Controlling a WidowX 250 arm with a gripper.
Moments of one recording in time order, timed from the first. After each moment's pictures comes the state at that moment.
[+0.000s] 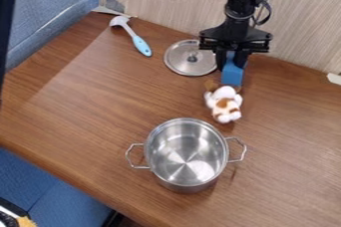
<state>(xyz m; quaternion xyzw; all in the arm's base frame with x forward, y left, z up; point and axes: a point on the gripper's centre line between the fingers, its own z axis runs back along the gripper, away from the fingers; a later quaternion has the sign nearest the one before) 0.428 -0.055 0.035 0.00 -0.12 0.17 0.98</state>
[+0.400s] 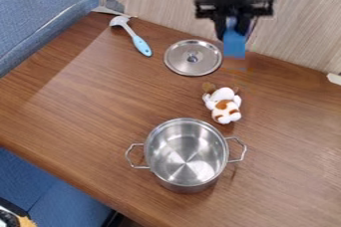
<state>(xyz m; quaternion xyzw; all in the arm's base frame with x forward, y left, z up) 0.408 -0.040 0.104 -0.03 -0.18 0.19 0.96</state>
